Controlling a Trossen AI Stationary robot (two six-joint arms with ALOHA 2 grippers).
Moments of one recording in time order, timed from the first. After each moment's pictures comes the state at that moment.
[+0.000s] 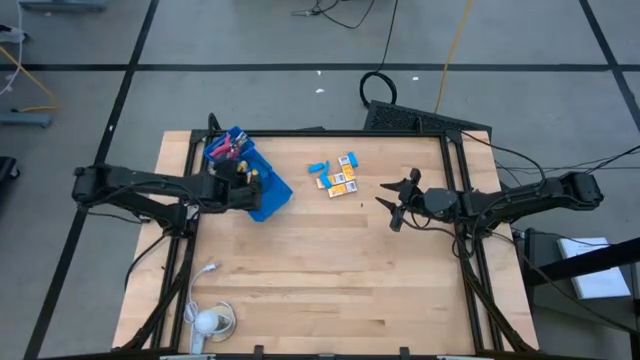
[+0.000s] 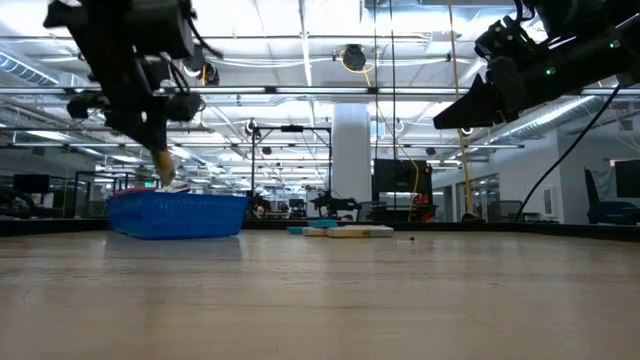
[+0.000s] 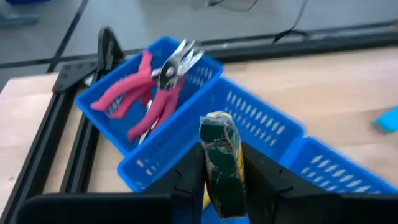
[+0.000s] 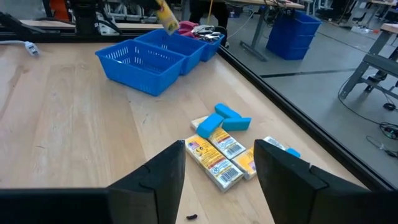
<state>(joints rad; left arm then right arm) 0.07 1.20 0.75 -0.94 -0.89 -1.30 0.03 0.89 0.31 0.29 0.47 0.02</state>
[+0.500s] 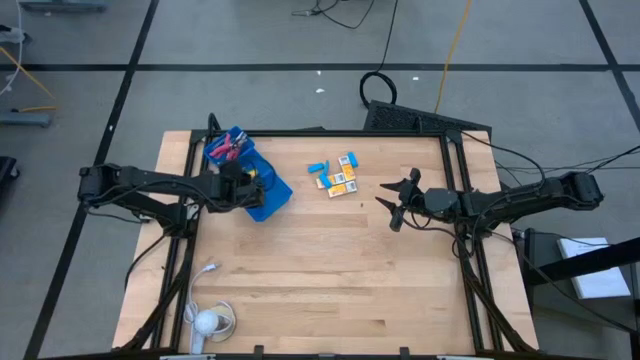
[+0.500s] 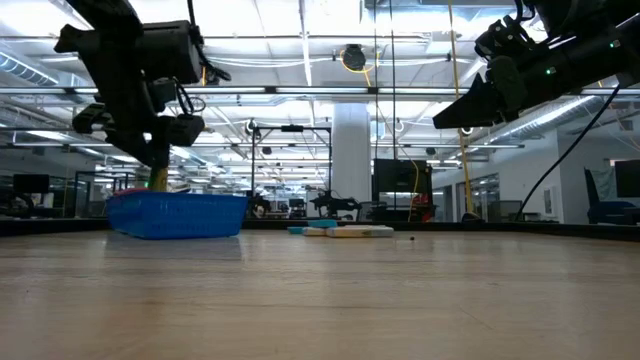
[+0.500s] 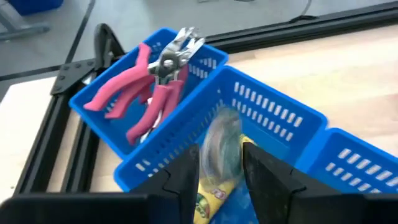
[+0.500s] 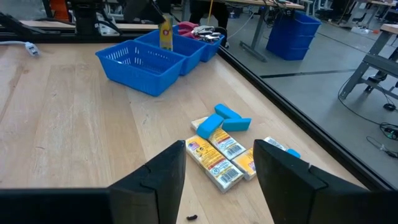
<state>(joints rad) 0.13 1.26 0.69 -0.81 -0.88 -1.18 0.03 0.89 0.31 0.29 0.47 0.02</state>
